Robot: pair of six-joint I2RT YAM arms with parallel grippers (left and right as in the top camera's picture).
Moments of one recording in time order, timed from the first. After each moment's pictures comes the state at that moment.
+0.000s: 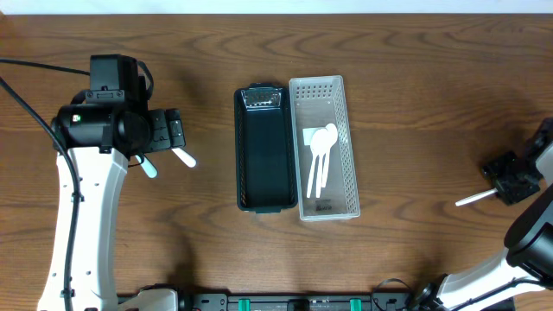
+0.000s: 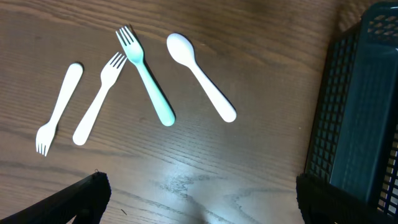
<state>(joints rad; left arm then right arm) 0.02 1.40 1.43 -1.21 -0.09 -0.15 -0.63 1.89 1.13 -0.70 0.03 0.49</state>
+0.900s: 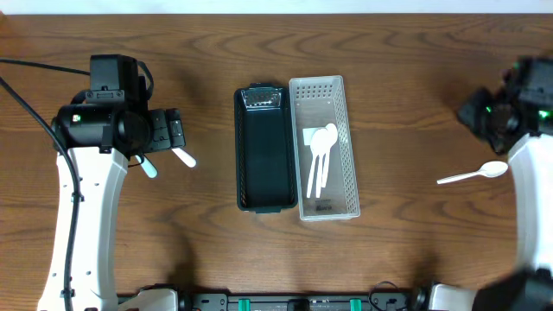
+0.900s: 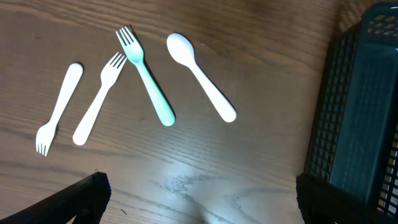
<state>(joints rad) 0.02 1.40 1.43 -1.21 -0.09 -0.15 -0.22 1.47 1.30 -0.80 -0.11 0.48</state>
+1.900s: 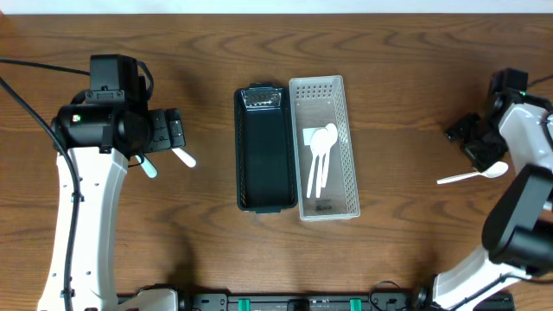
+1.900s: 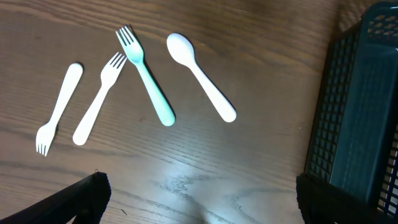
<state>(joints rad) 0.02 1.40 1.43 -1.21 -0.09 -0.15 -0.34 1.89 1.32 -0.92 0.06 0.67</state>
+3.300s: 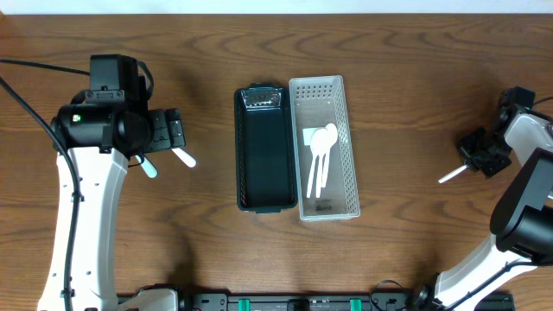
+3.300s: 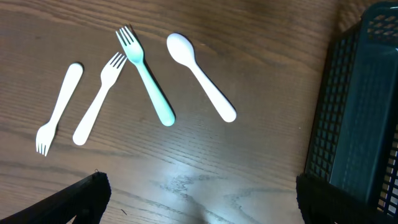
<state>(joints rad) 0.02 1.40 1.43 -1.21 -0.09 -0.15 -0.42 1.98 1.25 -0.78 0.05 0.63</state>
